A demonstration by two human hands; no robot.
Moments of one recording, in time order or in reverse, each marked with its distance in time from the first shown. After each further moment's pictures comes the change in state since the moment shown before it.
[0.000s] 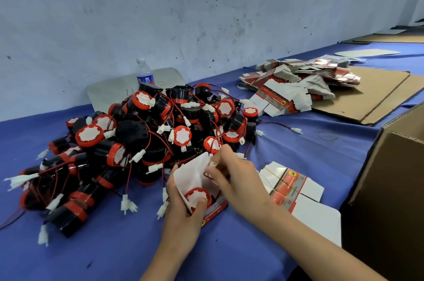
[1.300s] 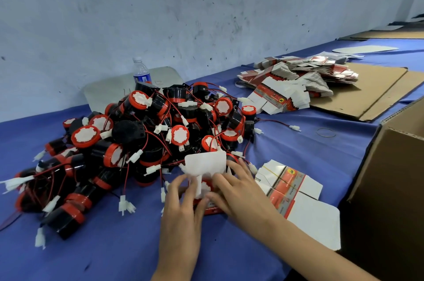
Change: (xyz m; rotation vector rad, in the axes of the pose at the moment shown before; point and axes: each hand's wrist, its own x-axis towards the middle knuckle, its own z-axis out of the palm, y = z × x) left_hand -0.007 0.016 0.008 0.649 0.162 0.313; right_hand -0.025 0.021 0.010 -0.530 -0.153 -0.124
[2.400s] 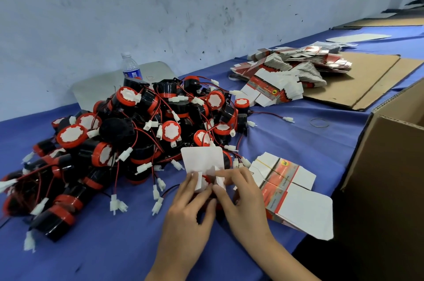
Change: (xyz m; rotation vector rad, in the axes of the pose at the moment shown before) left_hand -0.006 0.009 0.008 -0.122 -0.031 0.176; right_hand -0.026 -0.011 0.019 0.651 0.425 0.376
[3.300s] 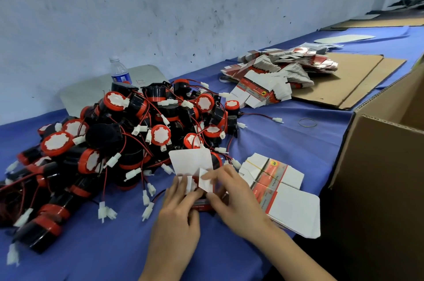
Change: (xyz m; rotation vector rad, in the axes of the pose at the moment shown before) left_hand 0.003 0.001 -0.003 0.000 -0.147 -0.116; right_hand 0.016 0.002 -0.020 -0.058 -0.326 0.014
